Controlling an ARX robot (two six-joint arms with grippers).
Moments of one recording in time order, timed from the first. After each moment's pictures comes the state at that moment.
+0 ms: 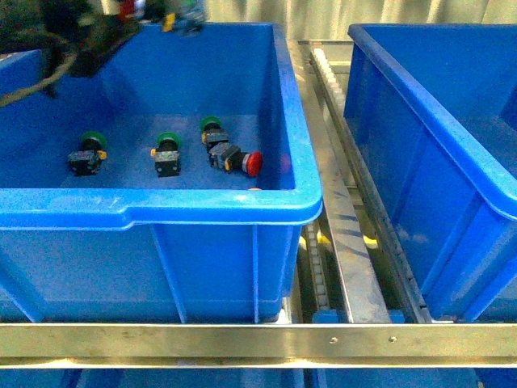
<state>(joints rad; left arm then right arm) -0.20 1.75 1.07 0.87 0.32 -0.93 0.00 0.00 0.03 0.00 0.00 0.00</state>
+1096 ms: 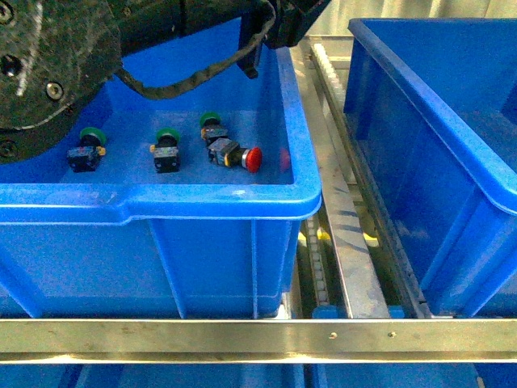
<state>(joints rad) -0.47 1.83 1.13 1.12 0.48 -1.14 -0.24 0.69 0.52 0.57 -0.02 0.05</state>
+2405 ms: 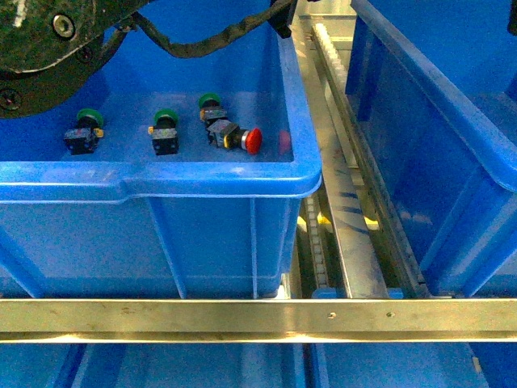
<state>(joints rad) -0.54 1.82 1.14 1.10 0.47 -1.12 0.44 1.35 0.65 1.13 0.37 1.36</state>
